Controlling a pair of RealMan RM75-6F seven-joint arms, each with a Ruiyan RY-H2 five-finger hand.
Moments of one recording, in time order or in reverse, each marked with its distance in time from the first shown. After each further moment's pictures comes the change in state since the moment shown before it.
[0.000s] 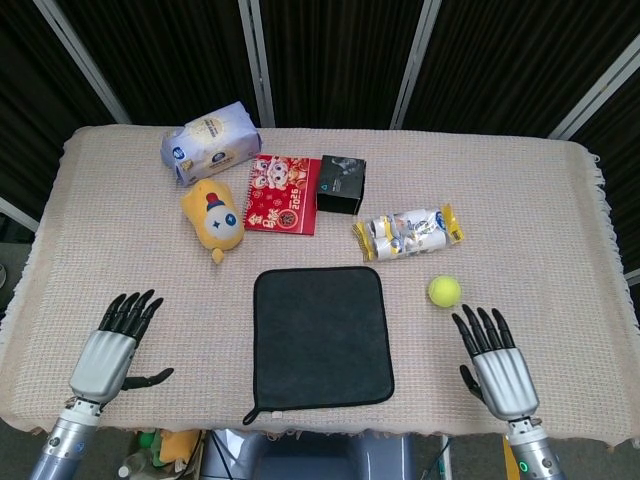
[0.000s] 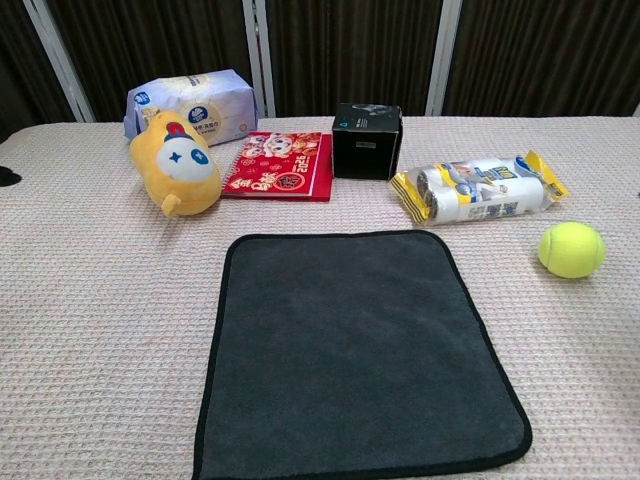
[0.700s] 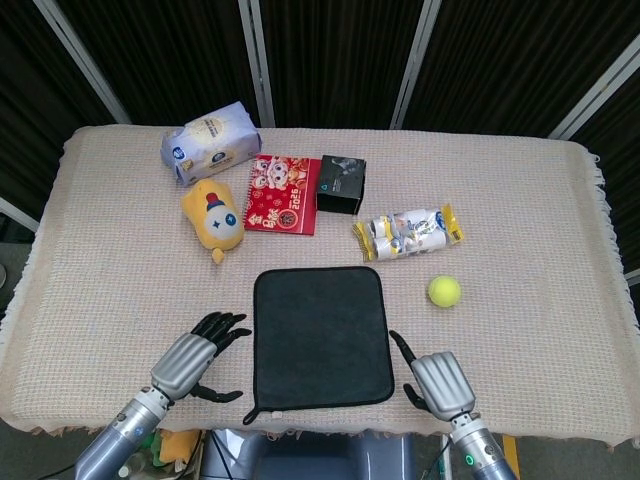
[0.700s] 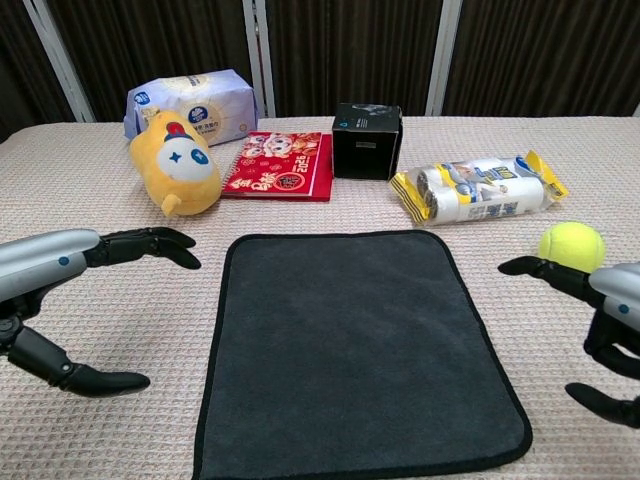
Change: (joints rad) left arm -0.231 -0.019 -0.005 -0.221 -0.099 -0.368 -0.100; right arm 0.133 -0.042 0.000 -0.330 0.233 -0.282 -0.209
